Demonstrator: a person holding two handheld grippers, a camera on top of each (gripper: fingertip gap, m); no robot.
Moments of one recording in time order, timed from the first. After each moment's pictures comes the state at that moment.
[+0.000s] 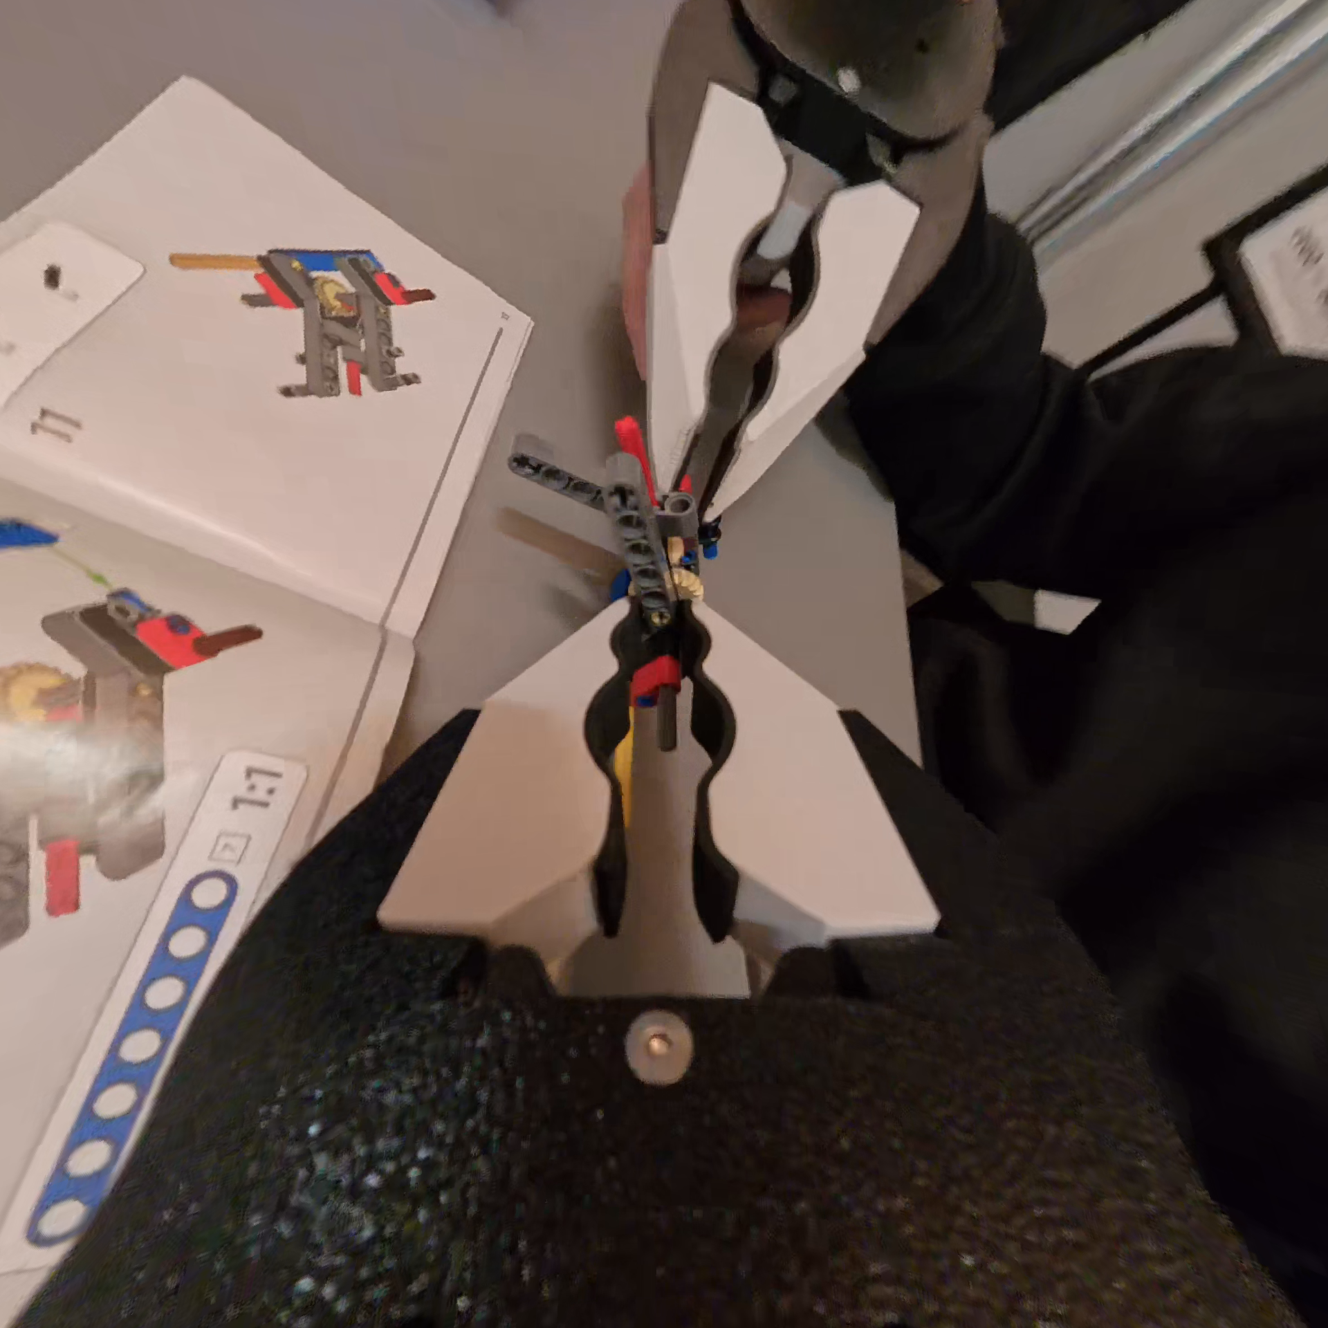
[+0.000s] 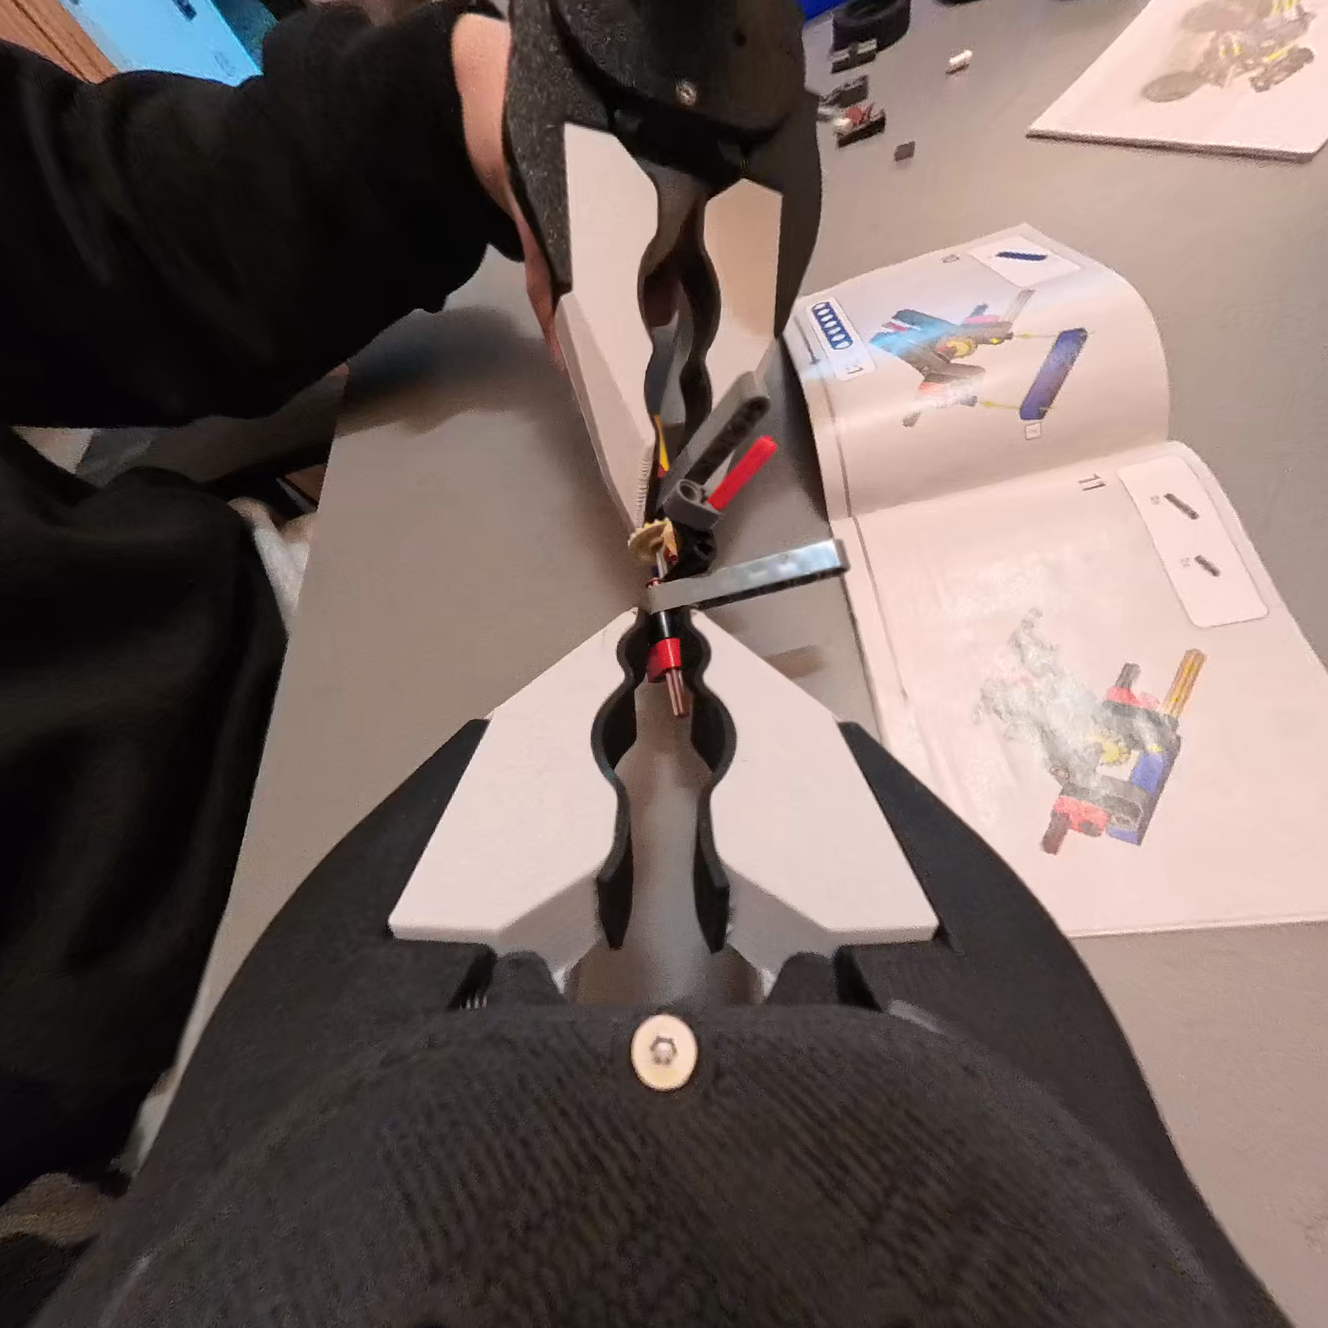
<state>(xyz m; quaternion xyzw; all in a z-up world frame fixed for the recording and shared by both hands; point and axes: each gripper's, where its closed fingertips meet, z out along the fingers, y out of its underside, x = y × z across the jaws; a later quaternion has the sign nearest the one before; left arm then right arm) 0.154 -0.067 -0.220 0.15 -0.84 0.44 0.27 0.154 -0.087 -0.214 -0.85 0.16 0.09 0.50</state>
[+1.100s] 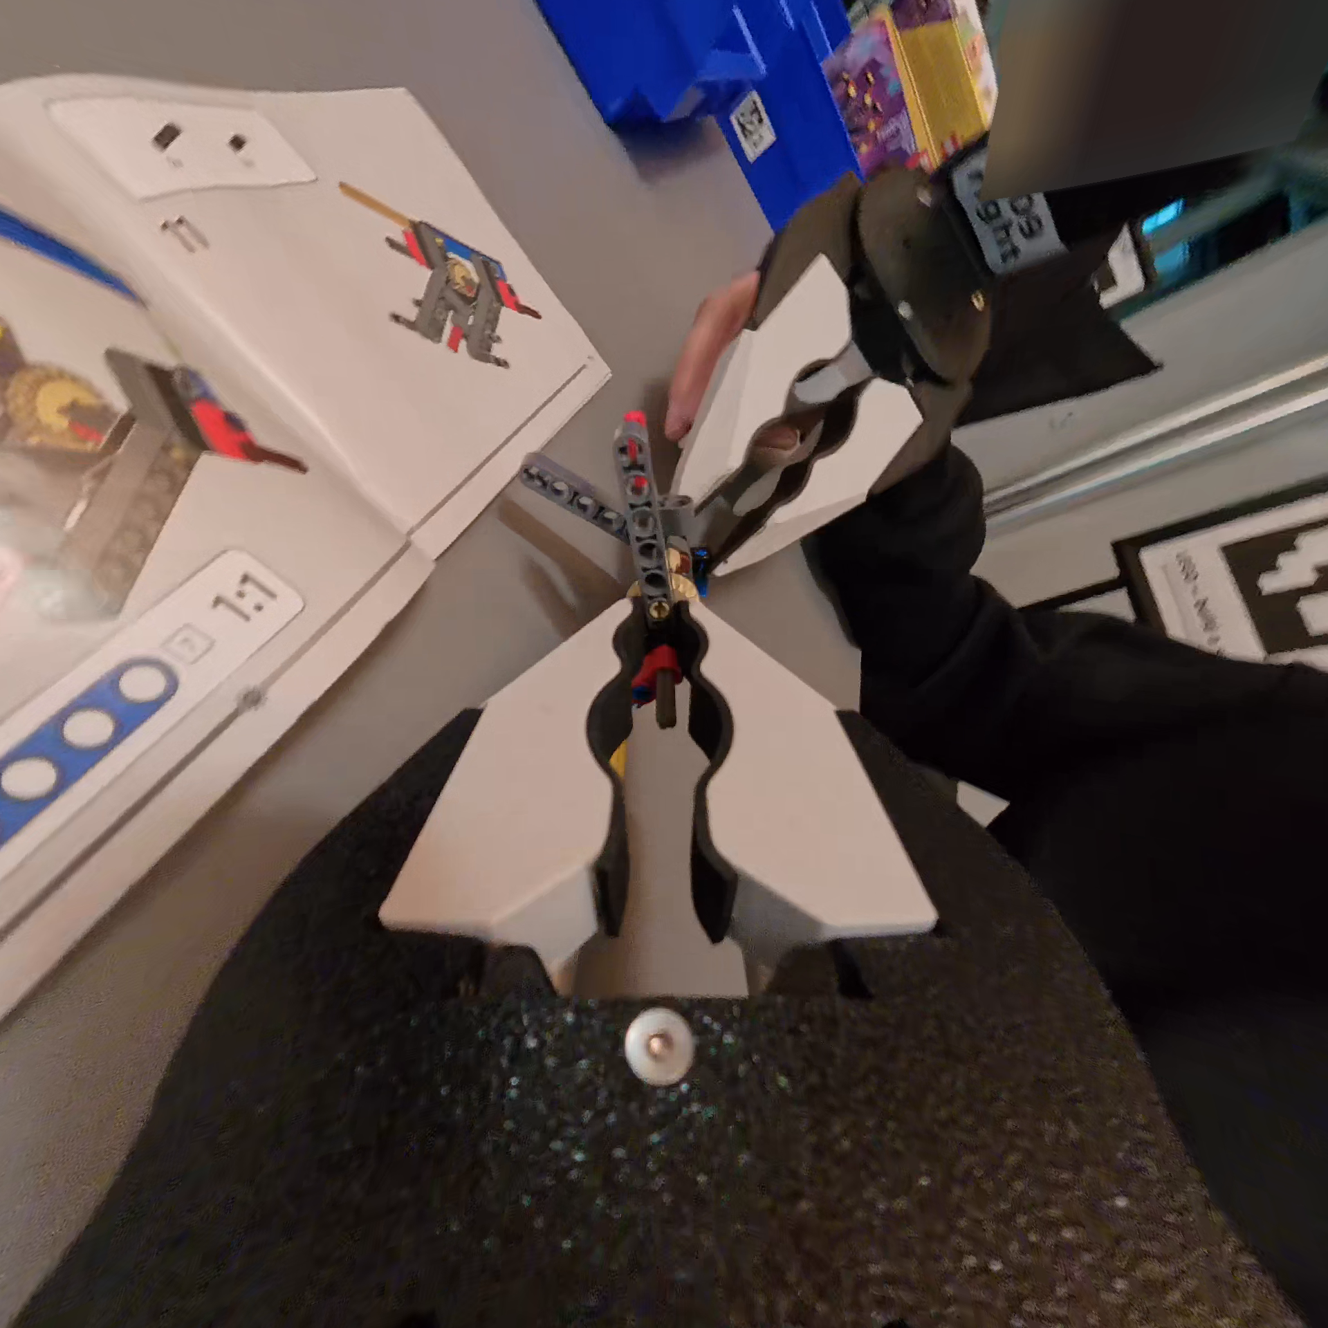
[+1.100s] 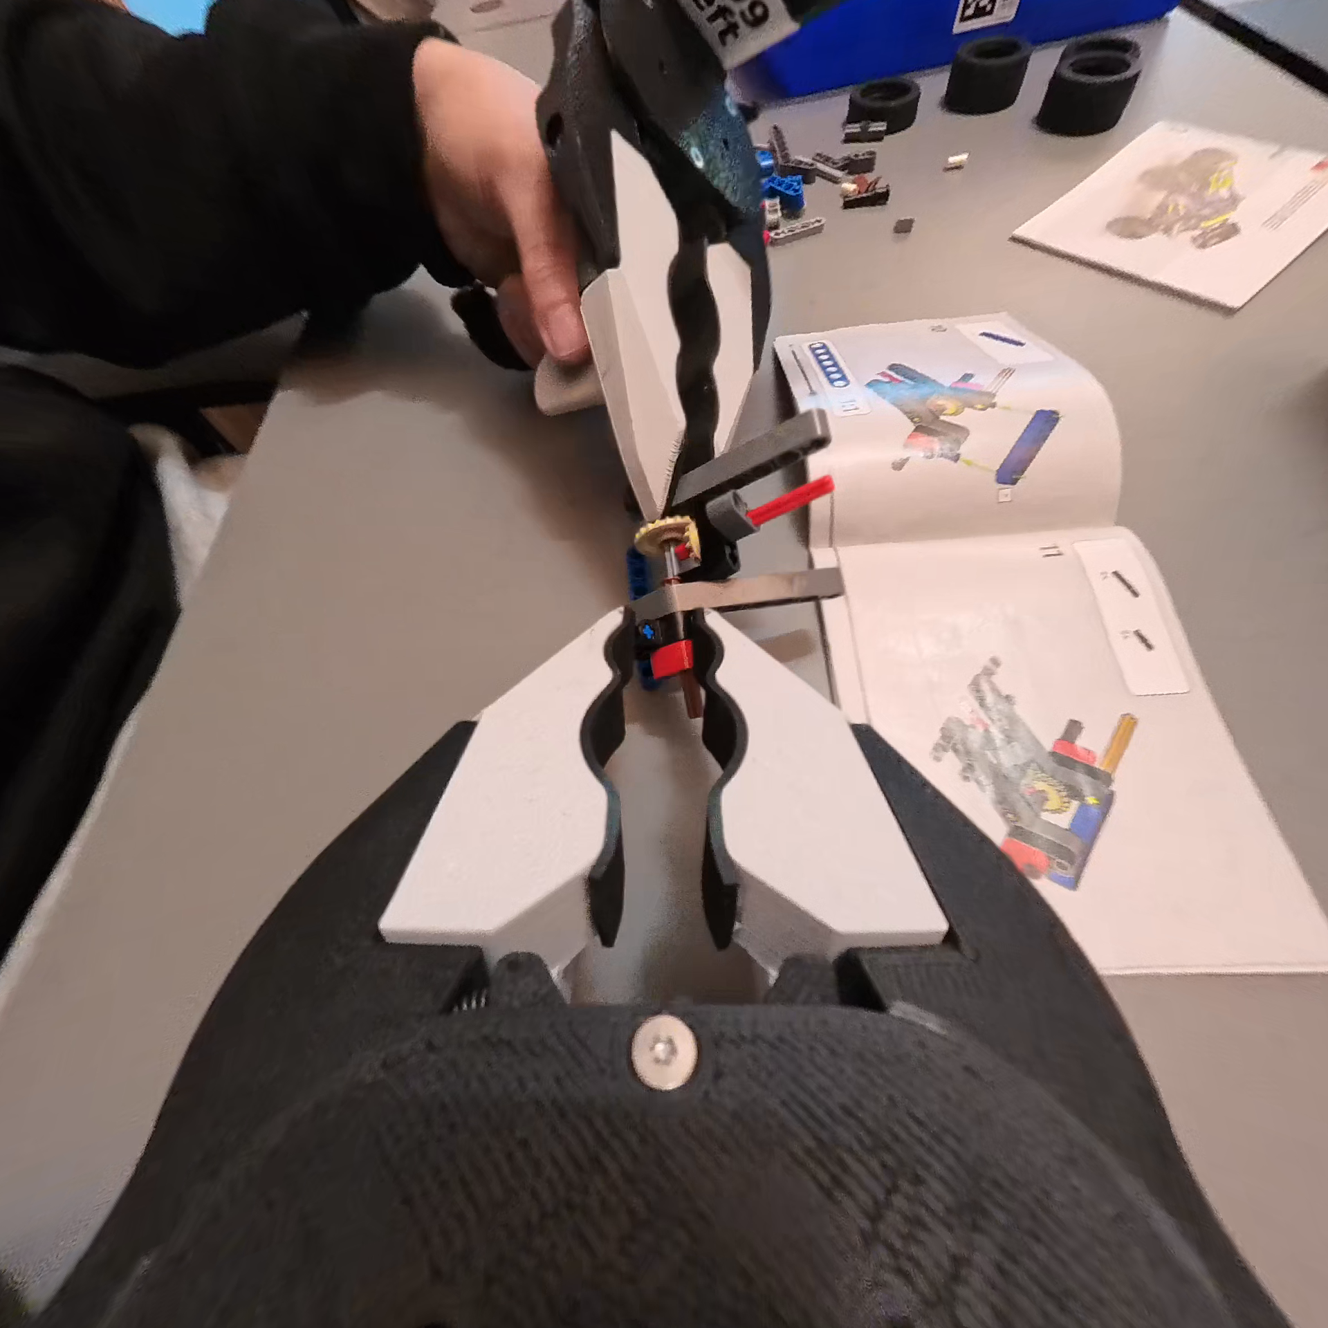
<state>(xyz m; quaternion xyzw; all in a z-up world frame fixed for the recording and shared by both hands) 0.161 -0.066 -0.221 0.32 -0.76 0.49 0.29 0.157 -0.085 -0.221 -0.85 0.09 0.02 0.51</state>
